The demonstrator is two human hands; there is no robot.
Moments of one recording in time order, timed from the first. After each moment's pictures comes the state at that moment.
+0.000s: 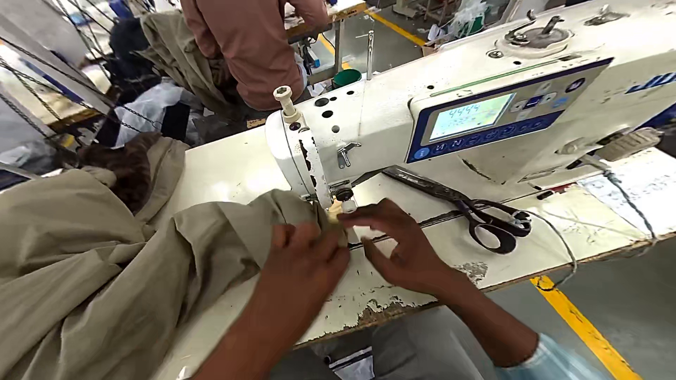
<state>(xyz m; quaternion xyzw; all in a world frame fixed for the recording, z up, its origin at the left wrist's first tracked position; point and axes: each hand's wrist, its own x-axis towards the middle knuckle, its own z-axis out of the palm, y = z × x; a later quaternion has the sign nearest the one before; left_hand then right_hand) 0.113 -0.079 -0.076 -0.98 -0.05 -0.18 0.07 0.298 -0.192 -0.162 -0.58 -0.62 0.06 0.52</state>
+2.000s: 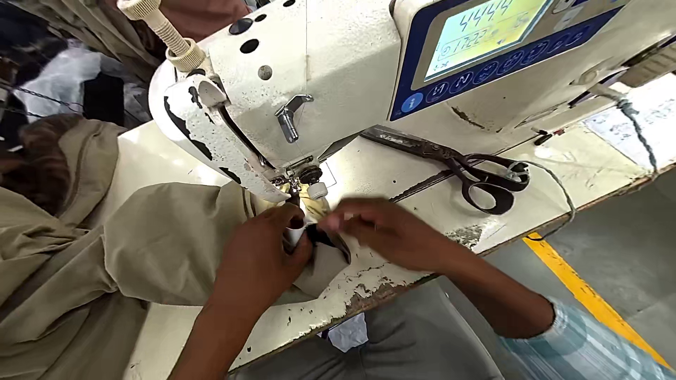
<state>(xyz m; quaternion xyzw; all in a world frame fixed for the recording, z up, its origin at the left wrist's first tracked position) 0.125 -0.049 -0.118 -0.97 -0.19 -0.09 -0.13 0.302 -0.205 -0.151 -0.63 -0.55 0.32 0.45</state>
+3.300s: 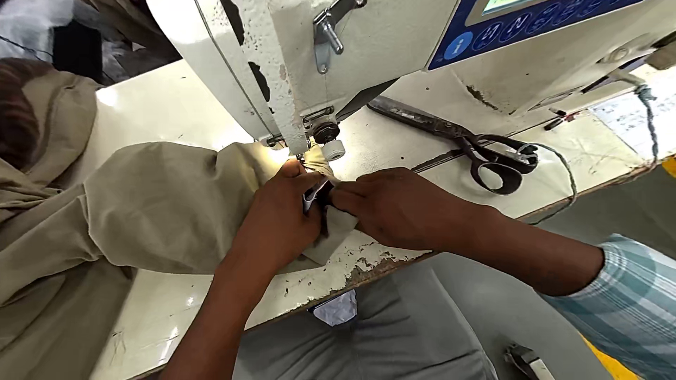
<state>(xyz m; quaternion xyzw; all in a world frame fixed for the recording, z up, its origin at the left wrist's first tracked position) 0.138 -0.057 -0.120 -0.95 -0.20 -0.03 -0.23 0.311 -0.200 -0.146 -0.58 -0.79 0.03 0.18</state>
